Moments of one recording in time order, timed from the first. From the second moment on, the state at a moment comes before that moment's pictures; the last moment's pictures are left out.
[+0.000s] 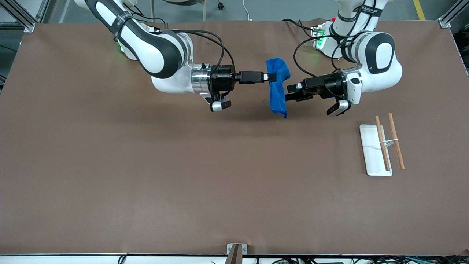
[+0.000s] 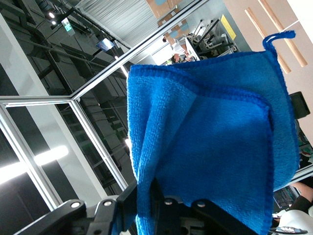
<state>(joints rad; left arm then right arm) -0.04 -0.06 -0.24 -2.39 -1.89 1.92 0.60 0.03 0.41 0.83 -1.76 2.07 2.34 -0.37</state>
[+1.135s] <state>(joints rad) -0.04 -0.03 -0.27 -2.38 -1.95 1.92 0.60 0.03 0.41 0.83 -1.76 2.07 2.34 -0.38</state>
